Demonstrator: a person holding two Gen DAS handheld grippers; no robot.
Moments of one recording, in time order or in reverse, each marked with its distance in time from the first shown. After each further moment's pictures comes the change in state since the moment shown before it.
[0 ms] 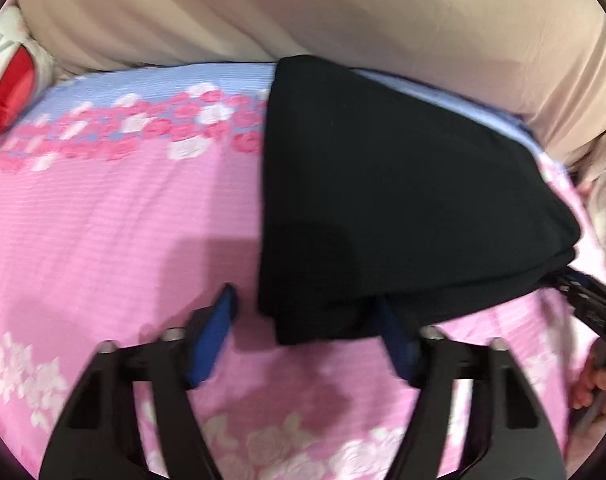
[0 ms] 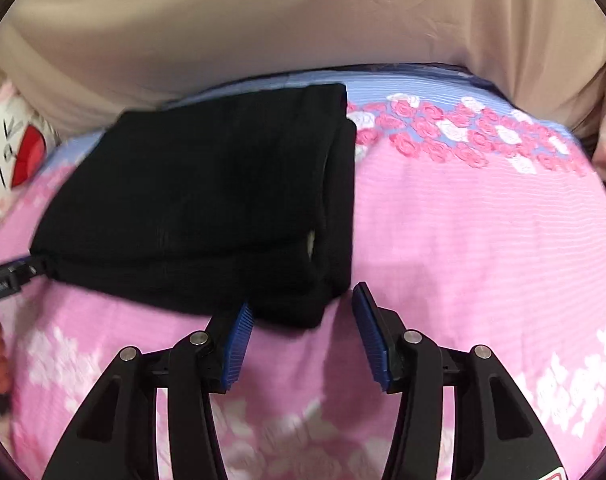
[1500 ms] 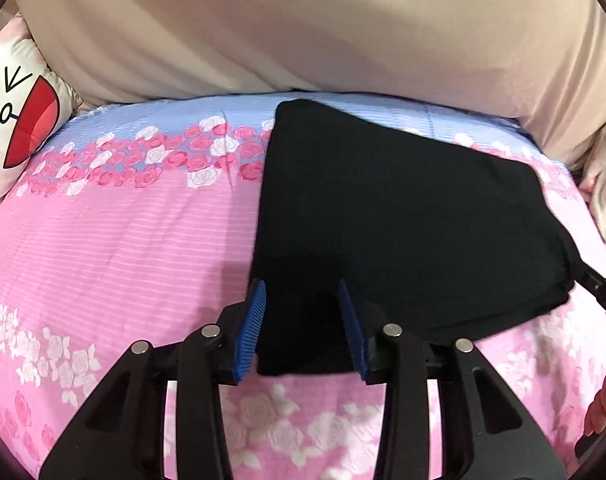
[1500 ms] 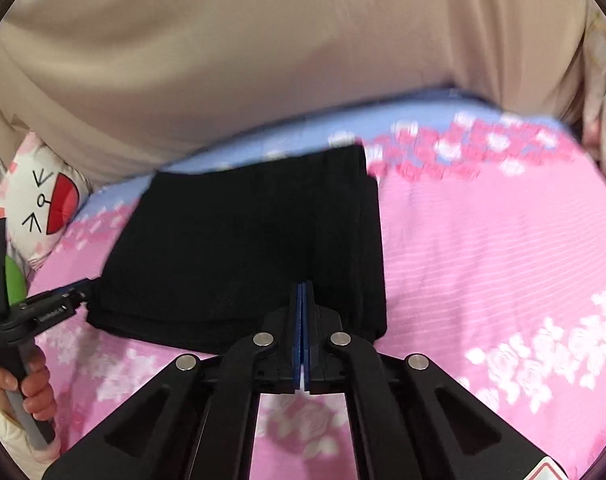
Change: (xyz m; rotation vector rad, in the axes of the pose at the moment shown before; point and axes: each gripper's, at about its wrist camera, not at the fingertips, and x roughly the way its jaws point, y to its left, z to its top) left arm -0.042 -0.022 -0.017 0.052 -0.077 0.133; right arm -0.075 0.026 -0.011 0.093 -0.139 0.081
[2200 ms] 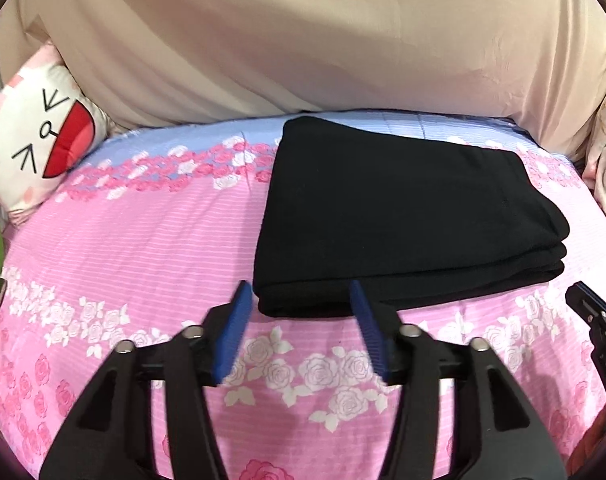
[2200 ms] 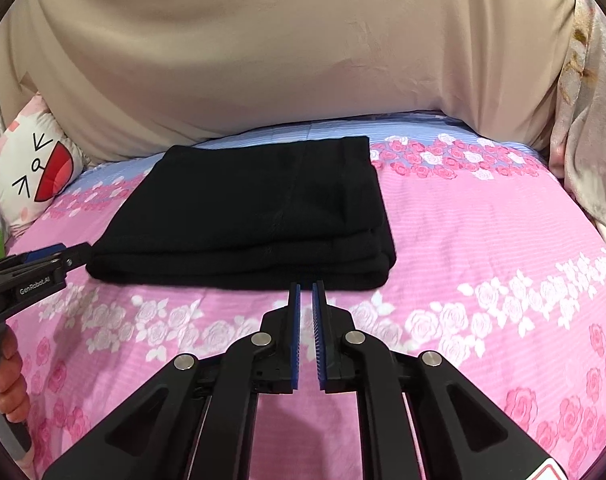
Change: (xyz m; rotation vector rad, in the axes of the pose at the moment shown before) left arm -0.041 -0.031 -0.043 0.040 -0.120 0.134; right arm -0.035 0.039 -0.059 -0.089 -0.056 -0.121
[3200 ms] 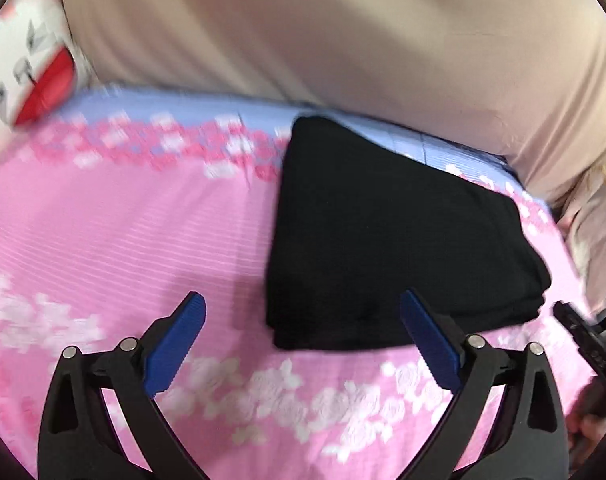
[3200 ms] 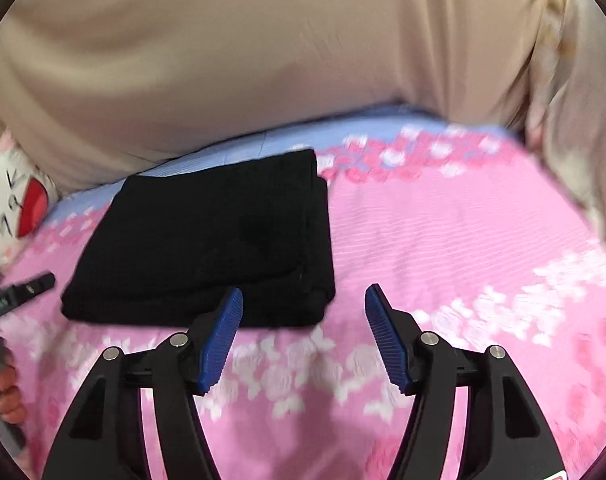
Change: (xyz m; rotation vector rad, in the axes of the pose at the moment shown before) left arm 0.043 0.053 0.026 -0.193 0.098 -0.233; right arm 0.025 -0.060 0.037 0.137 0.049 0.020
